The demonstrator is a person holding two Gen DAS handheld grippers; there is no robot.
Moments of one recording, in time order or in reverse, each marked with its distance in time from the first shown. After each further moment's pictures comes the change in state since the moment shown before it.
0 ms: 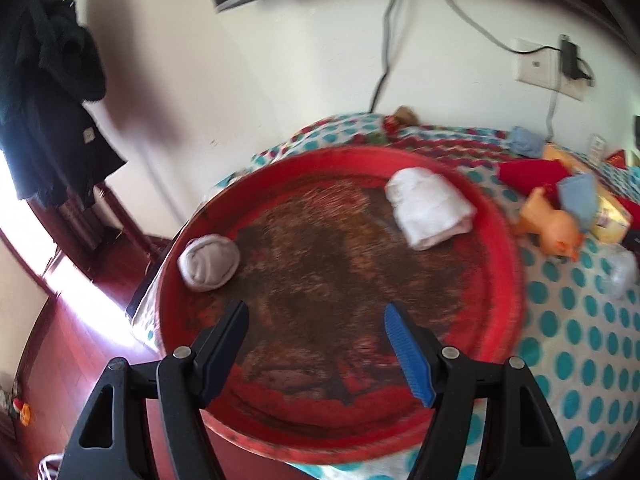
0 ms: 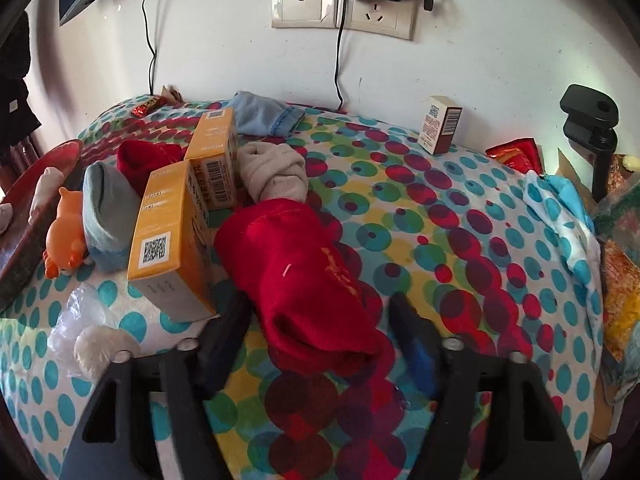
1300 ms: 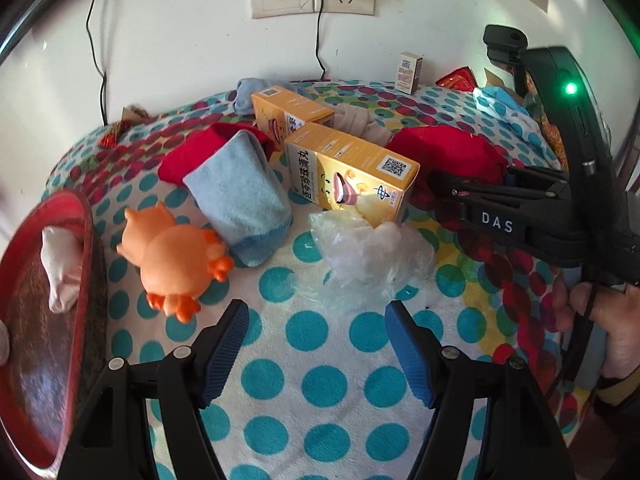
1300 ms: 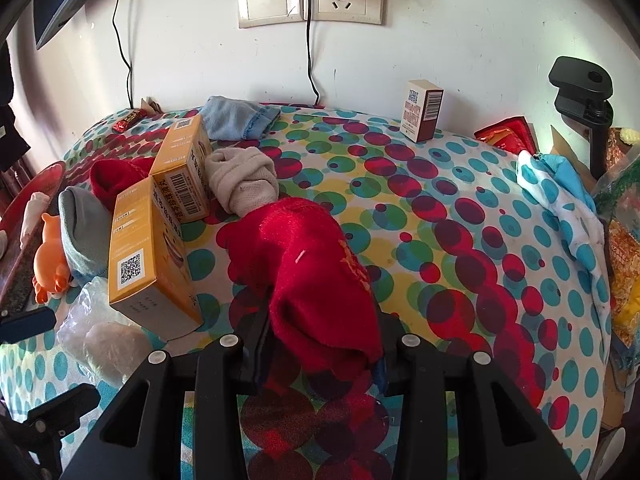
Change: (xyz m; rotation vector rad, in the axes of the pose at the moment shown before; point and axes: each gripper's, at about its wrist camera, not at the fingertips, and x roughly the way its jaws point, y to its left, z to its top) left arm 0.012 -0.254 0.034 0.224 0.168 -0.458; right arm 0.010 -0.020 0.002 0.076 0.022 -0.012
